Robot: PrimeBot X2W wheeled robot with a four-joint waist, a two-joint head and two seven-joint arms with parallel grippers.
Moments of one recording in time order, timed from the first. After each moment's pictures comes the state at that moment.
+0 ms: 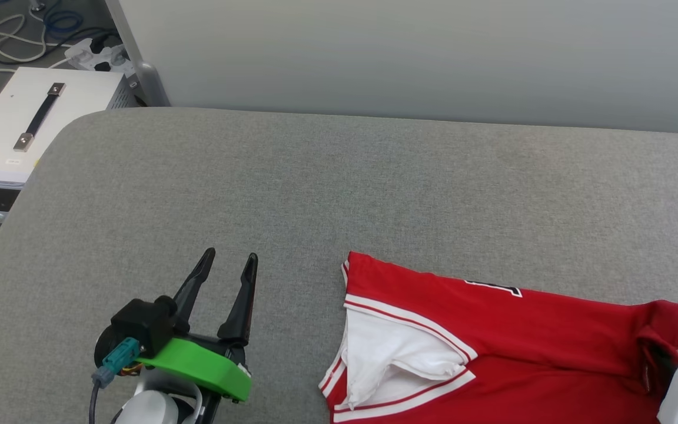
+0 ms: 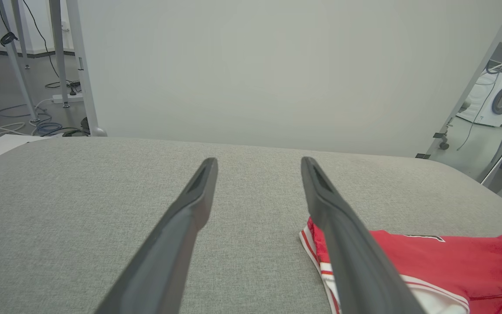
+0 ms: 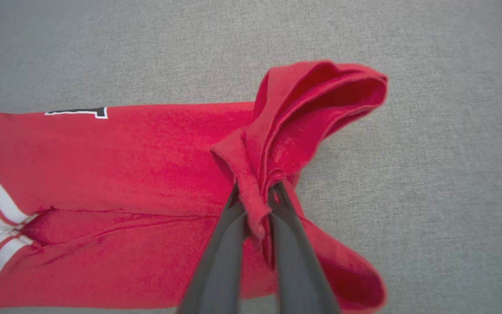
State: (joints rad) left arm -0.08 0.22 -0.24 0.12 -0.42 -0.13 -0.26; right arm 0.07 -0.28 -0.24 0.05 0.42 0.13 0.54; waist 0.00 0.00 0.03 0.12
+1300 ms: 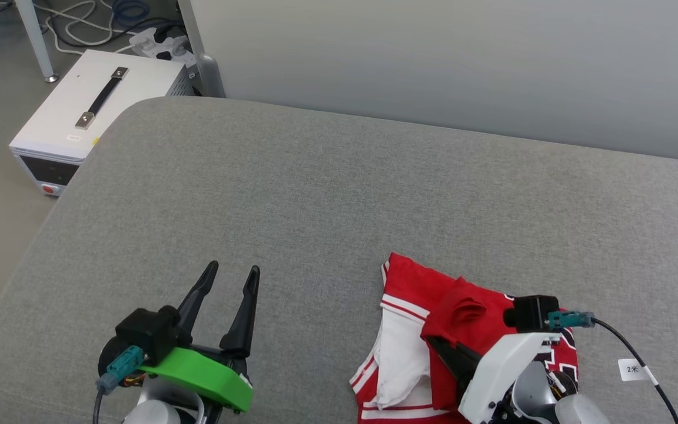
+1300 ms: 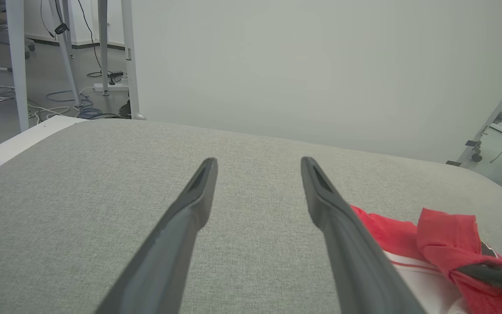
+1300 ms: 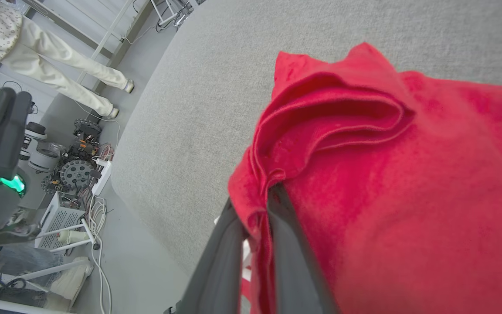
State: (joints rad) left arm -0.06 0.23 -0.26 0.14 -0.43 -0.13 -0.26; right arm -0.07 -0.05 0.26 0.18 0.67 0.13 0.37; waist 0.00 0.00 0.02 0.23
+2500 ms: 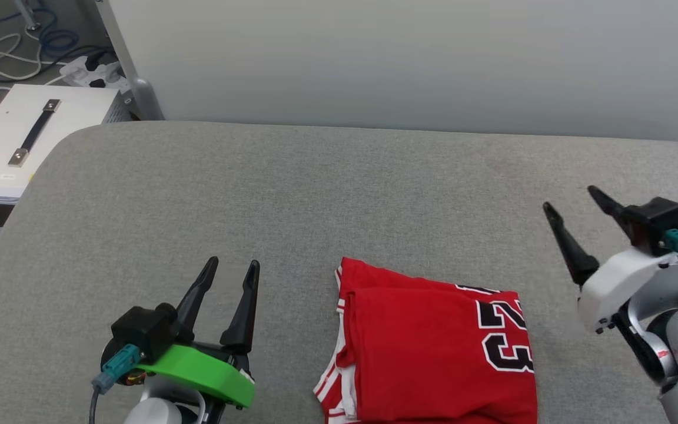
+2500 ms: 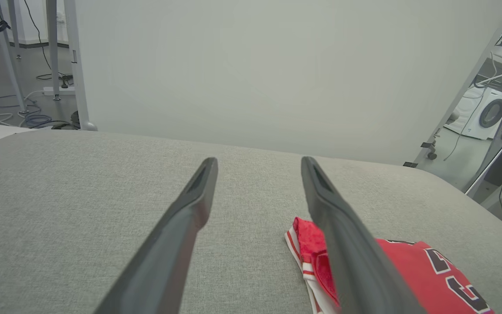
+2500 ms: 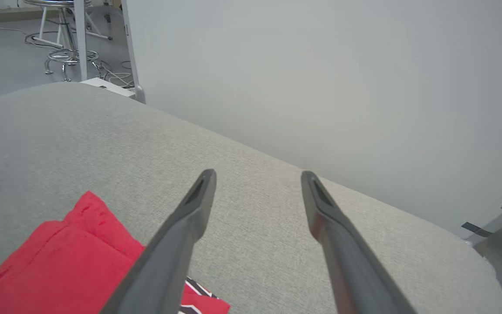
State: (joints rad) left arm -0.06 0.21 -0.24 0.13 -0.46 -0.13 -0.26; right arm -0.27 -0.39 0.23 0.06 0.26 0.13 0.14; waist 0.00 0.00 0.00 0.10
